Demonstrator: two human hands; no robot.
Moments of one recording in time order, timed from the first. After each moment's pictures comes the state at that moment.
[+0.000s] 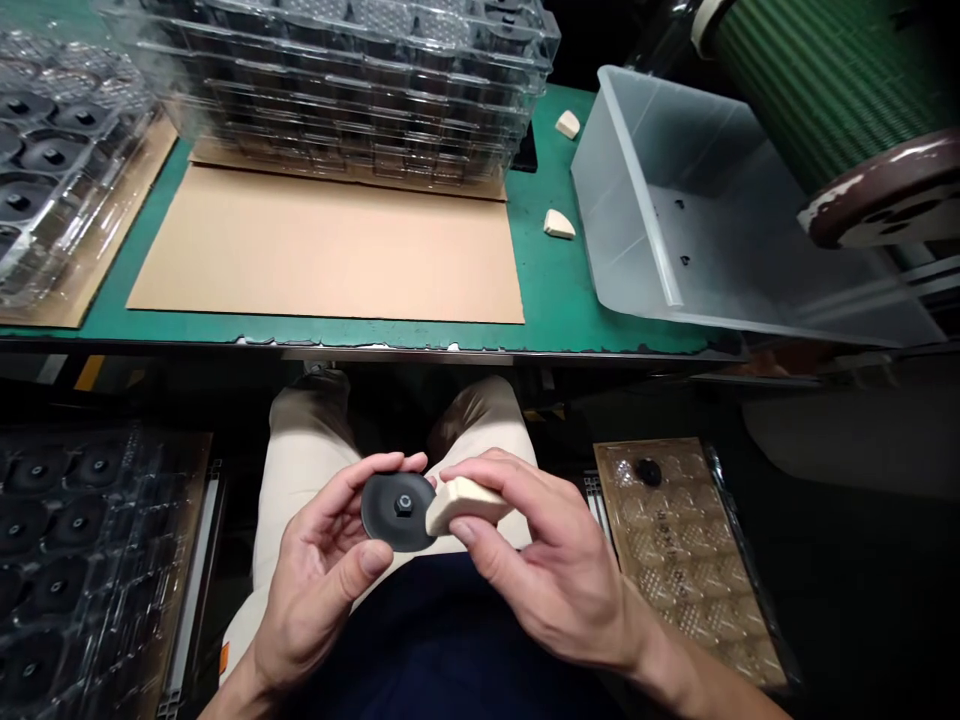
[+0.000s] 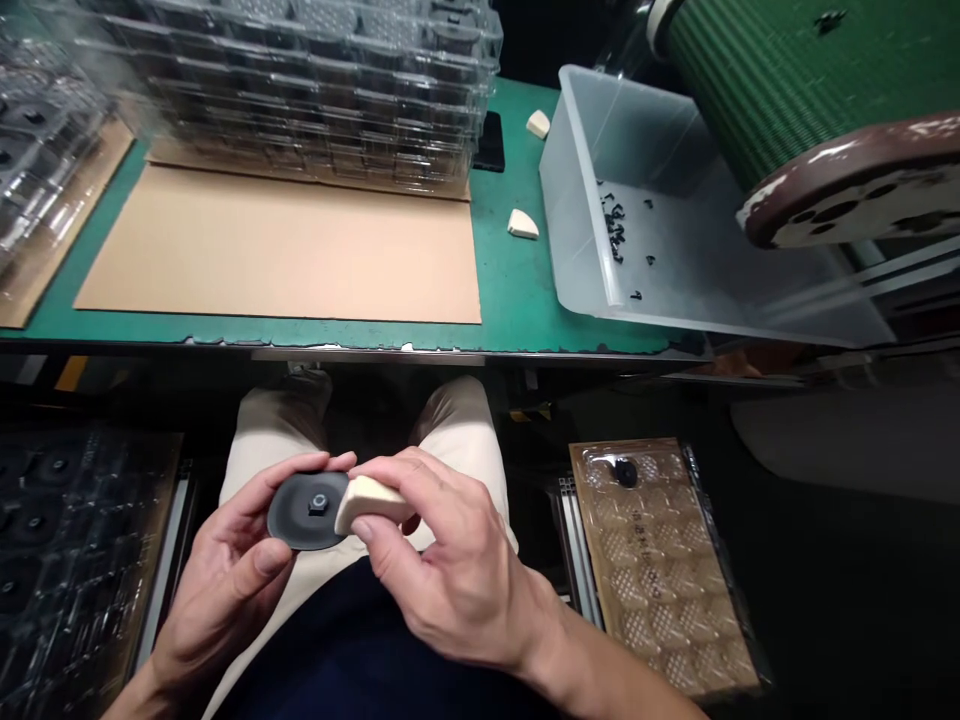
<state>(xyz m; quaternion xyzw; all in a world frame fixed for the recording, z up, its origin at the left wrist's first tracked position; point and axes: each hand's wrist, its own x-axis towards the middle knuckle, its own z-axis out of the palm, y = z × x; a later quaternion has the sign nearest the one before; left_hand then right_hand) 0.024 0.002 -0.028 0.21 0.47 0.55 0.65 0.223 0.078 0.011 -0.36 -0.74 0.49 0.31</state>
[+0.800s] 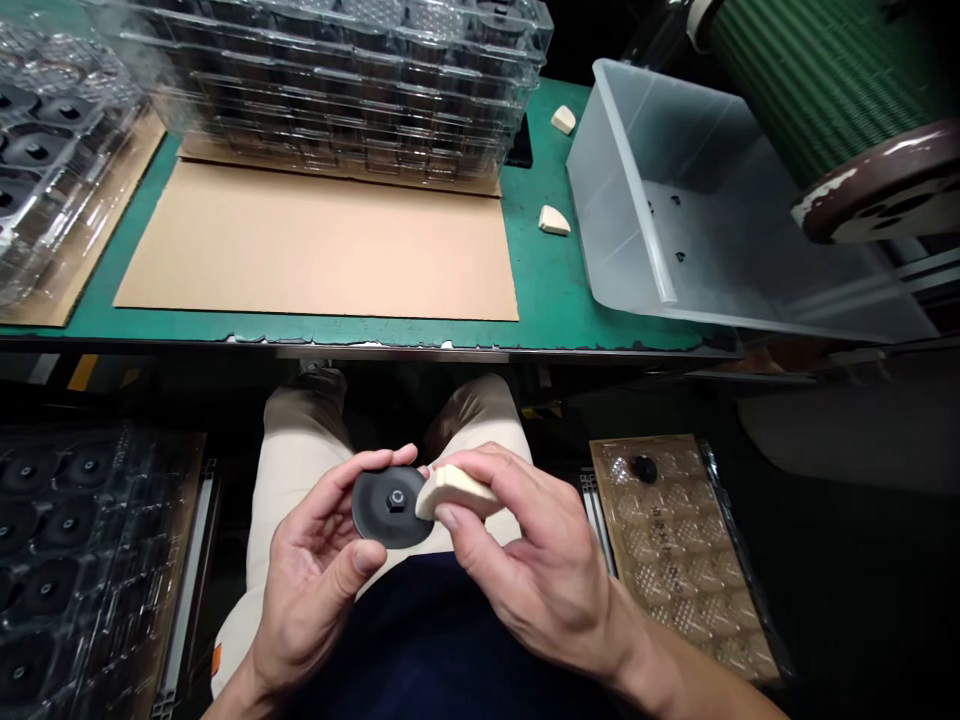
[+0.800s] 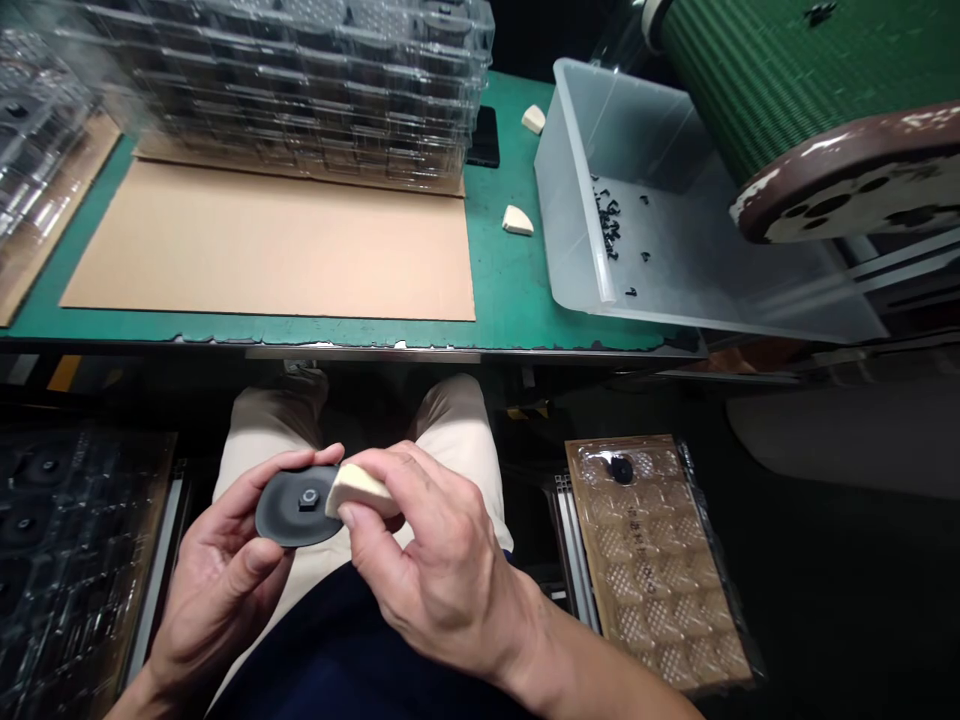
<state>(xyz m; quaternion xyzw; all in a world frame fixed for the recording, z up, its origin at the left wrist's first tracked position) 0.032 0.000 -0.027 0.19 0.50 0.57 0.62 0.217 0.077 0.015 -0.37 -0.75 0.46 0.30</state>
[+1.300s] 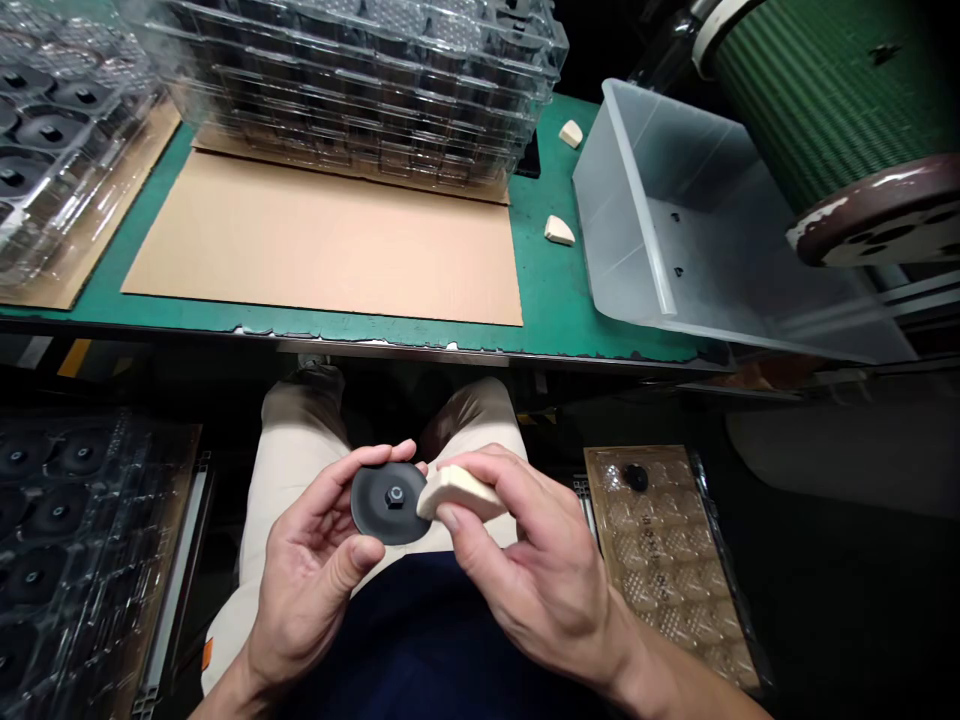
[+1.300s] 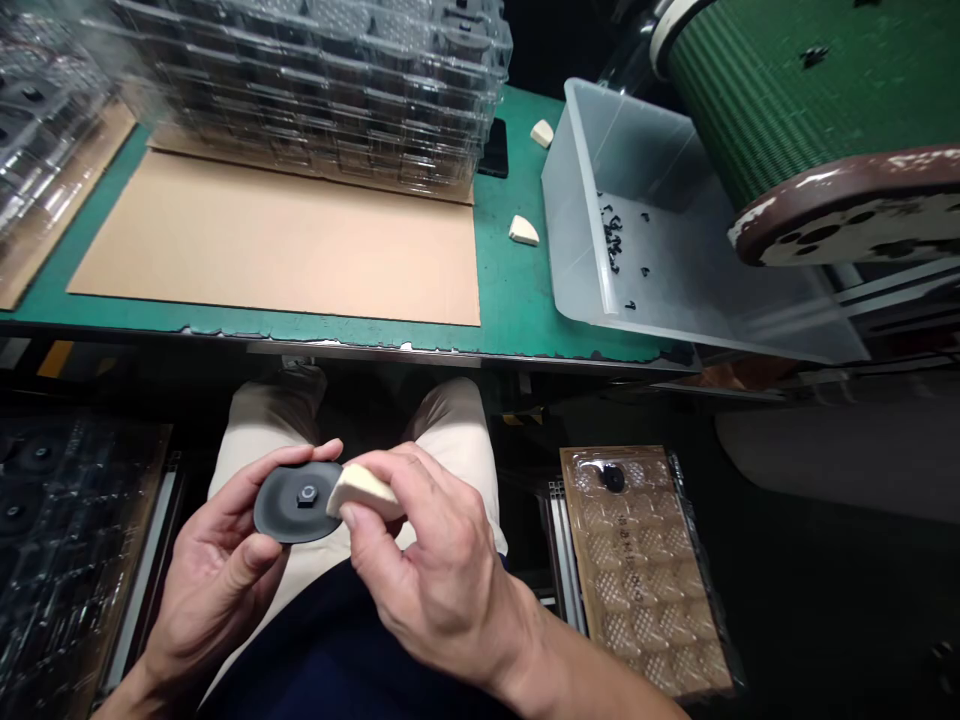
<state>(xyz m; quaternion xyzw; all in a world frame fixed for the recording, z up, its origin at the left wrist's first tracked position) 0.032 0.001 -0.025 0.20 0.50 0.58 0.61 0.212 0.076 0.019 -0.39 -0.74 0.47 0.29</state>
